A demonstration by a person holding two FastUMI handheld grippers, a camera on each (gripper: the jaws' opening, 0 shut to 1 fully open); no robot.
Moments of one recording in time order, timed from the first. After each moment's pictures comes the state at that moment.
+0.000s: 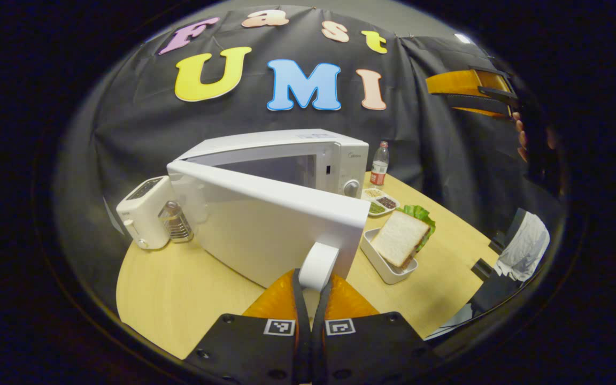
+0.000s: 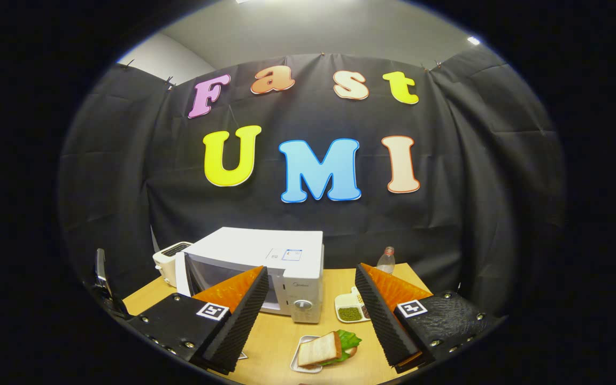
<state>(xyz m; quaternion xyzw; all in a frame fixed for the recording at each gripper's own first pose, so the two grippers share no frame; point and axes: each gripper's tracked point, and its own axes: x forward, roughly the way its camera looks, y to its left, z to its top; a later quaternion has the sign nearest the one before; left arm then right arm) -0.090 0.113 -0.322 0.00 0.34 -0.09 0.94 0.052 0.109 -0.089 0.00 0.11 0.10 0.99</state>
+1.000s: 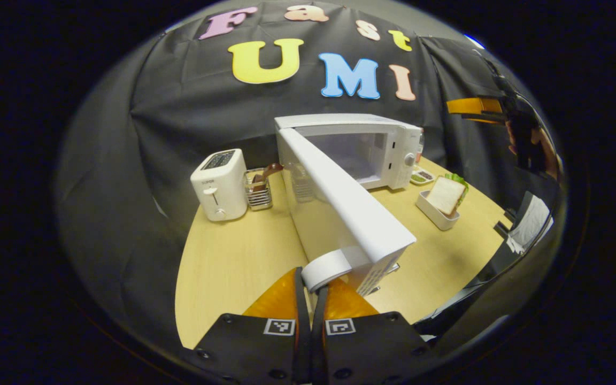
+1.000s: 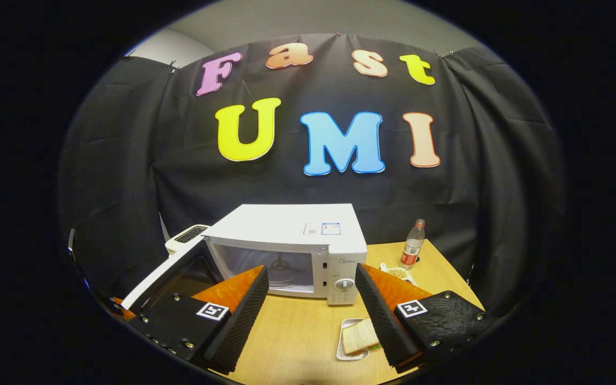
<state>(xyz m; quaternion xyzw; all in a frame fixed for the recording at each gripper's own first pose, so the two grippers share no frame) -0.189 0.336 -0.310 0.02 0.38 -0.05 0.92 0.045 0.185 -0.140 0.00 0.18 0.09 0.98</state>
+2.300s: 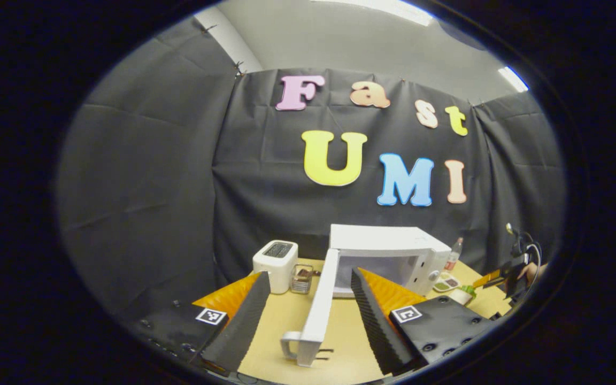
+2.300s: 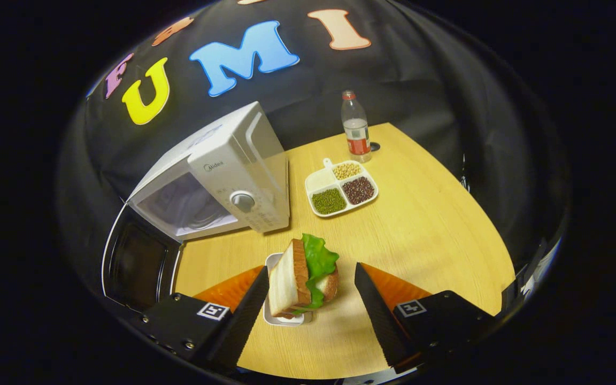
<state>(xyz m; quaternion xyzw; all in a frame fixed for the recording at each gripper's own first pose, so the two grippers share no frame) -0.153 0.315 -0.088 -0.02 0.13 0.14 0.98 0.060 0.025 -0.324 0.15 0.44 0.05 0.89</state>
